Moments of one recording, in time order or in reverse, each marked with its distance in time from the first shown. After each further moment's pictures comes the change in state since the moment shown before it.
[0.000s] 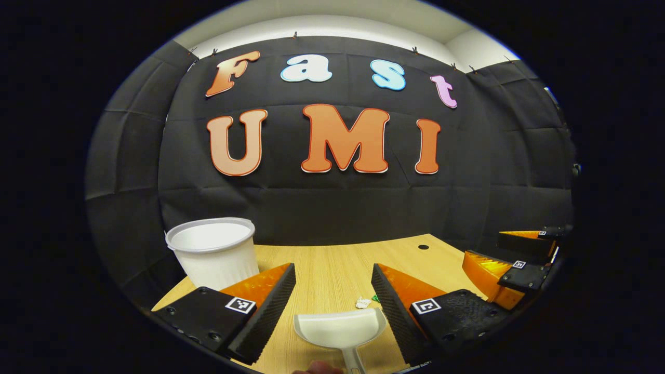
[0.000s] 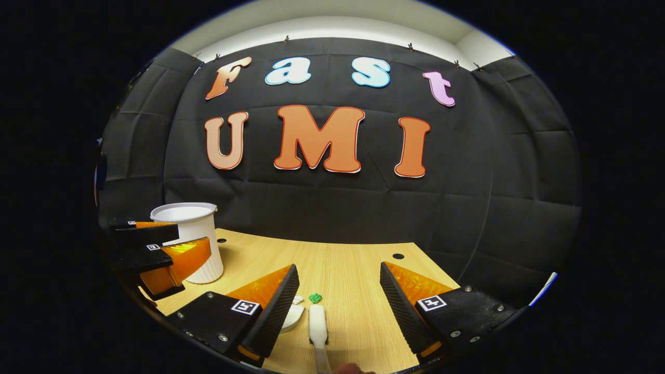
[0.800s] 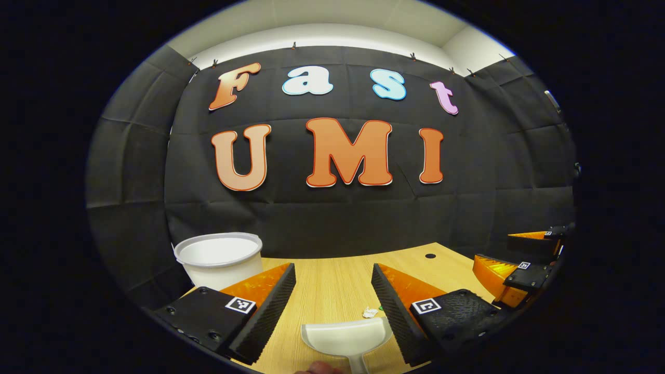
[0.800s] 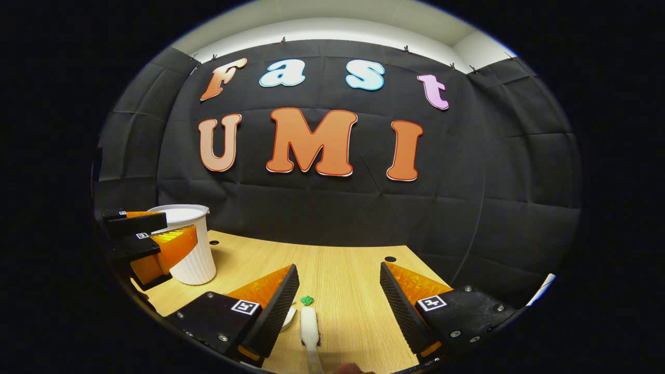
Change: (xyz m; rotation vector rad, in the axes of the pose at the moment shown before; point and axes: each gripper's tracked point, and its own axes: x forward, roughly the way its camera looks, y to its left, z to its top) left arm -0.003 0.003 0.025 0.033 -0.085 0.028; right arm -0.001 -0.013 0.008 -0.004 -0.018 -0.038
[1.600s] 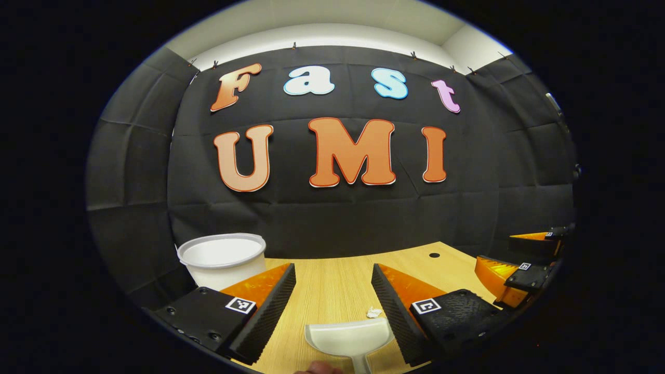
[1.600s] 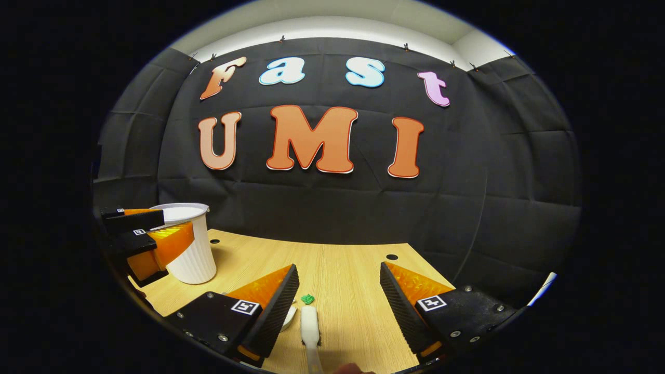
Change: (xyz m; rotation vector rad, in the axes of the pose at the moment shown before) left arm 0.004 0.009 -0.004 -0.002 0.011 0.028; right arm 0.006 0.003 -0.007 -0.001 0.019 0.014
